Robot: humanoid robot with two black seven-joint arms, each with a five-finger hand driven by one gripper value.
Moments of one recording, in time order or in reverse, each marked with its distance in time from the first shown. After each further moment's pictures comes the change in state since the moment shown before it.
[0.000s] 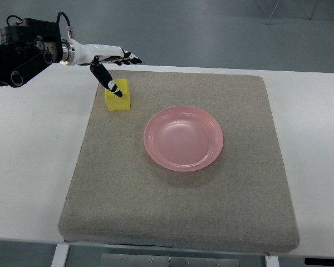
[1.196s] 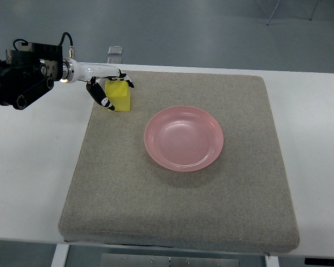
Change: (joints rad) left arm 0.062 -0.008 0.063 0.002 0.162 0.147 -0.072; right arm 0.000 0.000 0.000 0.000 0.000 0.000 0.000
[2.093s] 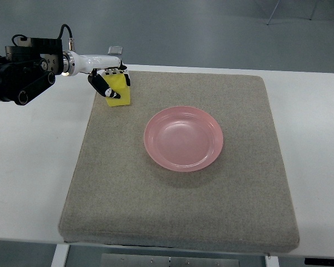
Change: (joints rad) left arm -0.019 -0.007 -0.012 0.005 -0.022 0.060 0.005; right arm 0.000 0.000 0.000 0.000 0.000 0.000 0.000
